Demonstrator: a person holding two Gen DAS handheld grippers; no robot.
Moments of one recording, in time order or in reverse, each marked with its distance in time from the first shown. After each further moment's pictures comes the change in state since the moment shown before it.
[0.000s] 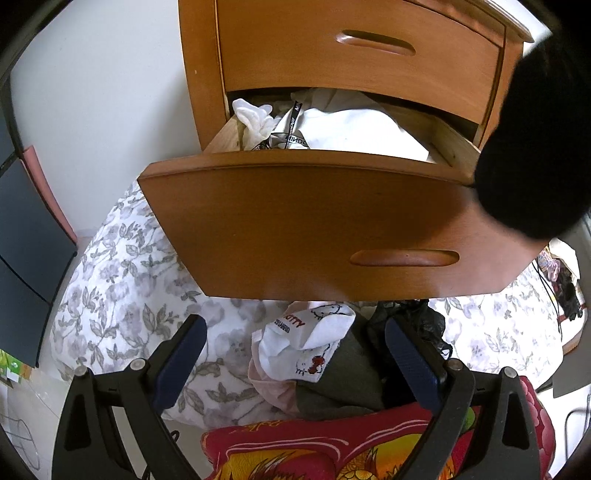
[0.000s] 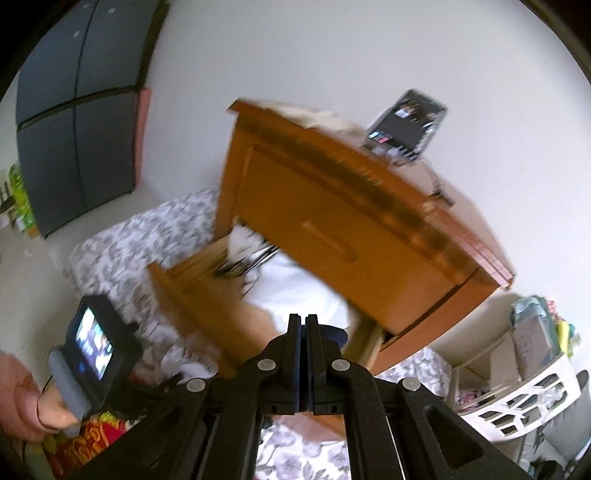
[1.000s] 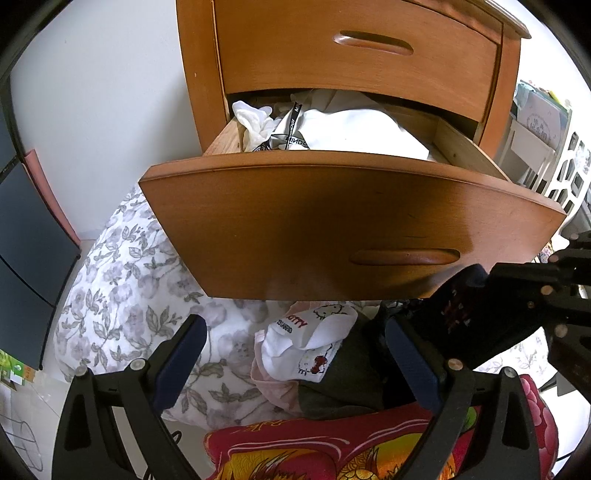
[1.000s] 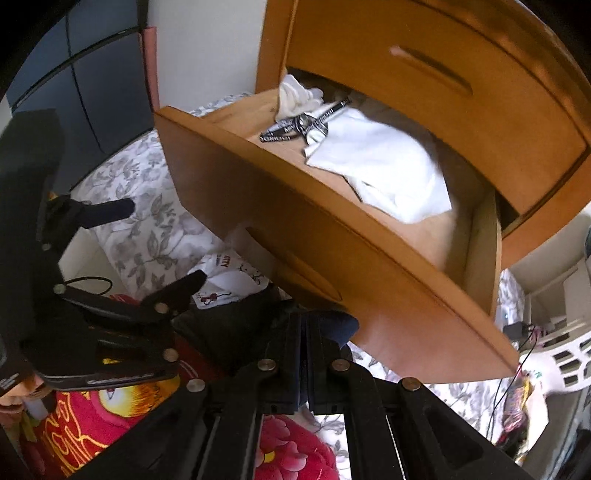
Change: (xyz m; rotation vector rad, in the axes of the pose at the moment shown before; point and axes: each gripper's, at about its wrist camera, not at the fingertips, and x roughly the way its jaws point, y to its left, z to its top) left arm -0.001 -0.001 -0.001 0.010 -0.005 0.014; right arm 0.131 0.058 -0.105 0.070 0.300 0.170
